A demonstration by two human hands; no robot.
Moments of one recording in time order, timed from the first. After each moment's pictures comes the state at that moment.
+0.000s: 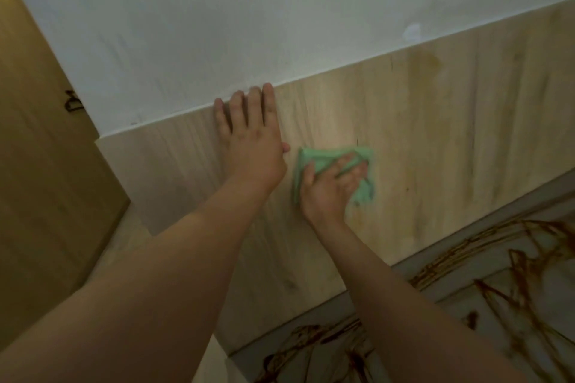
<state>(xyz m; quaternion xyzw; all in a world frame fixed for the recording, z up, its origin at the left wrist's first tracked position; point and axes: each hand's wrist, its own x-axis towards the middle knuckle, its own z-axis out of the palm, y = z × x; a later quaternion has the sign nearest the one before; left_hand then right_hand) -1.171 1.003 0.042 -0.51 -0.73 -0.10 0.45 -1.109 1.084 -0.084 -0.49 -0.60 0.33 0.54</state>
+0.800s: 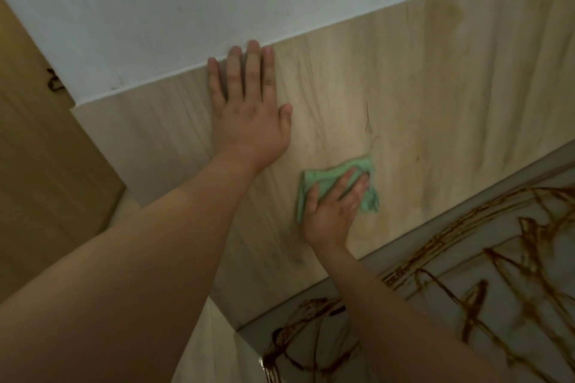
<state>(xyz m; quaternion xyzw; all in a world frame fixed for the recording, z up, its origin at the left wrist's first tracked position) -1.197 1.008 0.028 -0.53 -0.67 -0.10 0.51 -1.130 1.058 -0.192 -0.50 -0.61 0.25 0.56</state>
